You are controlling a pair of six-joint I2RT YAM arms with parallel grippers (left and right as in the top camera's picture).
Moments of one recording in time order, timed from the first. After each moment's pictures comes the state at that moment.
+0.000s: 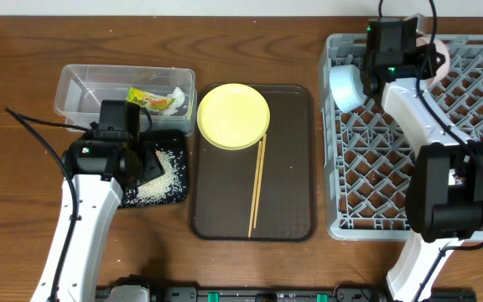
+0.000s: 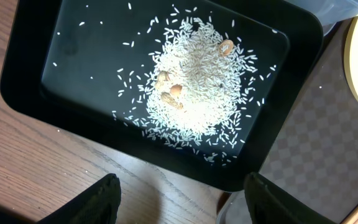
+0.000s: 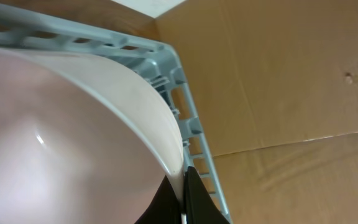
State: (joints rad) left arm -0.04 1.27 1.08 -1.12 -0.14 -0.51; right arm 0.10 2.03 1.51 -0.25 1.14 -0.33
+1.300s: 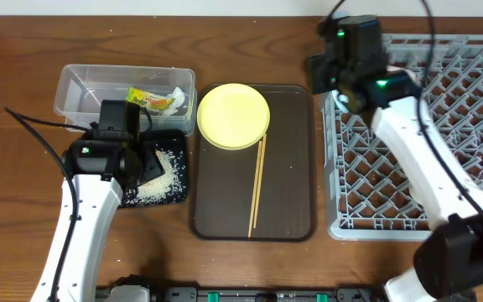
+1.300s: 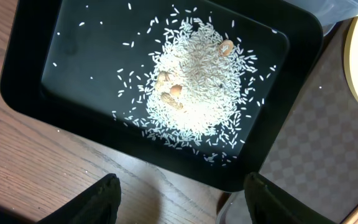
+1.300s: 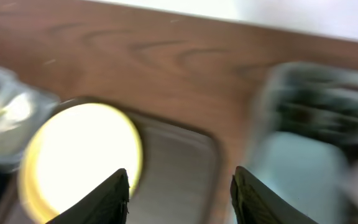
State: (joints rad) left arm -0.04 1.27 1.08 -1.12 -0.14 -0.51; right arm 0.33 1.75 1.51 -0.53 -0.10 0.12
